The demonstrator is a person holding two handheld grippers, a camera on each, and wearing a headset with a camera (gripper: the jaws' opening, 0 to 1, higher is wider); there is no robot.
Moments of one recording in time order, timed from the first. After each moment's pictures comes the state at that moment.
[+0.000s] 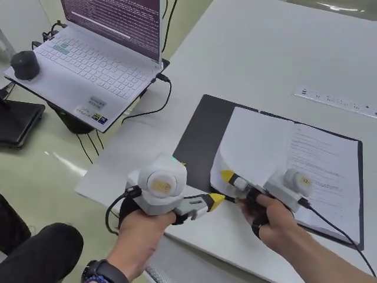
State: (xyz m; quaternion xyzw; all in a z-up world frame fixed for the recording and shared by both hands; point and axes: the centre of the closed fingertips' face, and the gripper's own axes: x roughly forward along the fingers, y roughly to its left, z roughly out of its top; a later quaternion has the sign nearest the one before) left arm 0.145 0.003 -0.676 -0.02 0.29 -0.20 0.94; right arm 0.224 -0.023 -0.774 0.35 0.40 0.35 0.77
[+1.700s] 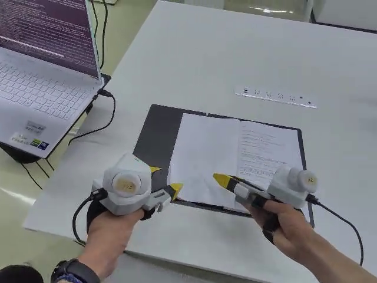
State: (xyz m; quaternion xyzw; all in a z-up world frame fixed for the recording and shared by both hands) left arm 0.190 -0.017 -0.684 0.01 0.28 -0.24 0.93; right arm 0.232 -0.139 -0.722 0.28 0.32 0.38 0.82
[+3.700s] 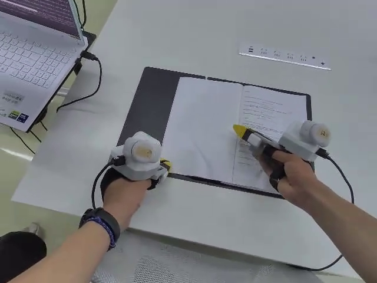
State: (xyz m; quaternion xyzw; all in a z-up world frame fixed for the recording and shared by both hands) left arm 0.206 -0.022 -0.789 0.00 0.41 -0.21 0.89; right arm 0.312 -0.154 -0.742 0.28 0.32 0.33 0.84
